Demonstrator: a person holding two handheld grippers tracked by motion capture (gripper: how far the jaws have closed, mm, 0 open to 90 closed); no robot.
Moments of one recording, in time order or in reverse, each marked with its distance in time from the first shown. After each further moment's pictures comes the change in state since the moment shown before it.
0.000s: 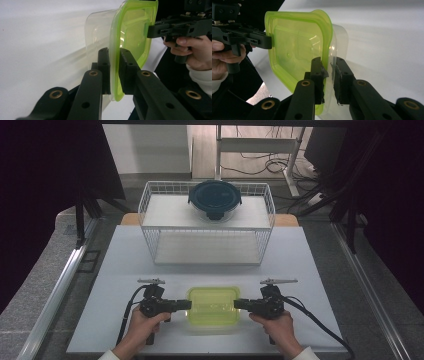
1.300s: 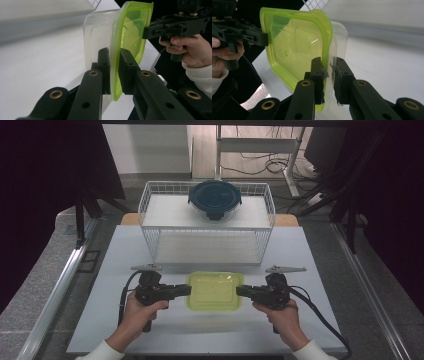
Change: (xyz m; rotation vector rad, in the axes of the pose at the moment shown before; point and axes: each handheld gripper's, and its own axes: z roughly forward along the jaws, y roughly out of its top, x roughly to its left) left arm -0.037 0.042 -0.030 -0.077 0.024 0.164; right arm 0.022 0.034 -0.026 -0.095 -0.002 -0.116
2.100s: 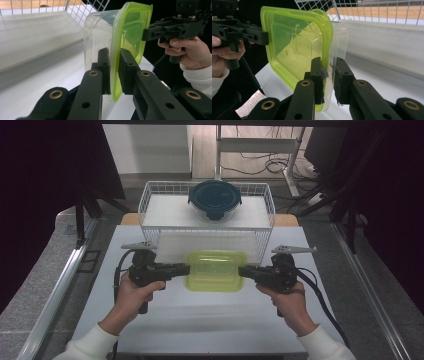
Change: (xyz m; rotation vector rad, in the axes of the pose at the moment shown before) left arm -0.020 0.051 -0.025 -0.072 -0.009 0.075; right arm 0.026 0.054 -0.027 -0.074 -0.022 -0.086
